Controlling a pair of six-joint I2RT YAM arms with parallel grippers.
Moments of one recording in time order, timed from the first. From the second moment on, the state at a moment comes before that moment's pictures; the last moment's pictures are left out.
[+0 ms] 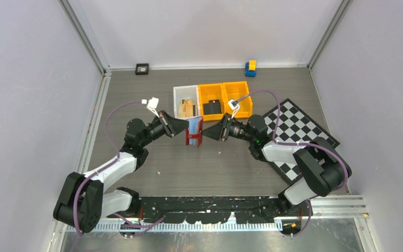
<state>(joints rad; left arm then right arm) -0.35 1.15 0.43 0.79 0.60 -0.92 0.57 1.52 0.54 1.03 -0.67 0.86</state>
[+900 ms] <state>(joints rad) -0.35 1.33 0.45 1.19 0.81 -1.22 0.61 1.51 0.54 1.13 -0.77 0.85</state>
